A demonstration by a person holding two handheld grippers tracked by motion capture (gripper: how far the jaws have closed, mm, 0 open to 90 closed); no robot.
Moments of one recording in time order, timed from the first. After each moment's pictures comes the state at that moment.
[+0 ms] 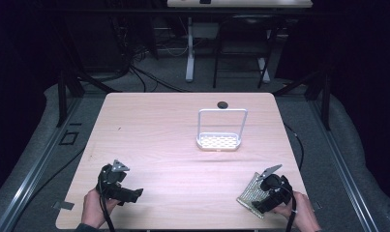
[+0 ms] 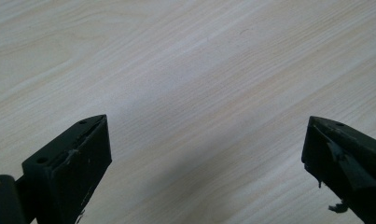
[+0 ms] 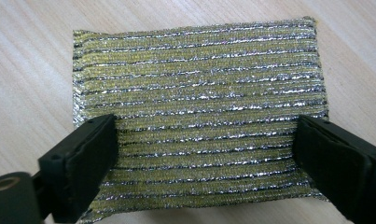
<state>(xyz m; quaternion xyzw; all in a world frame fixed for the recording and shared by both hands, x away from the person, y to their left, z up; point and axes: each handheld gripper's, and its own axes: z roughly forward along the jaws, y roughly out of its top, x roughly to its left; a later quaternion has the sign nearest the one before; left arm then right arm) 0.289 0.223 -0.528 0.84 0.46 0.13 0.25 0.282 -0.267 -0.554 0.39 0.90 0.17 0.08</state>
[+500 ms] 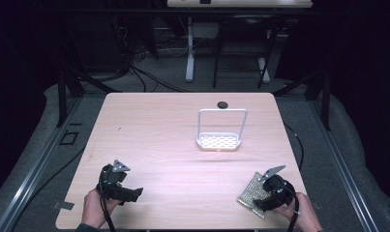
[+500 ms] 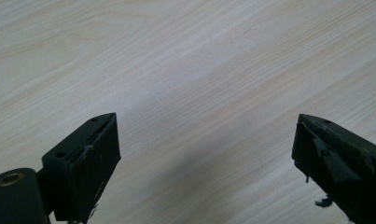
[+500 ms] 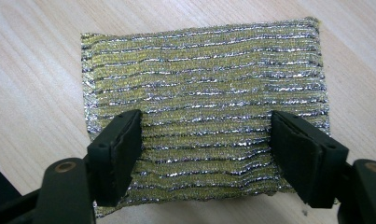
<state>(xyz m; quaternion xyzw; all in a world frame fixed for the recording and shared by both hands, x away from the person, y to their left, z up) 0.288 0.221 -0.527 0.84 0.46 0.14 0.25 0.278 -0.272 -0.551 0.39 0.90 0.18 0.08</state>
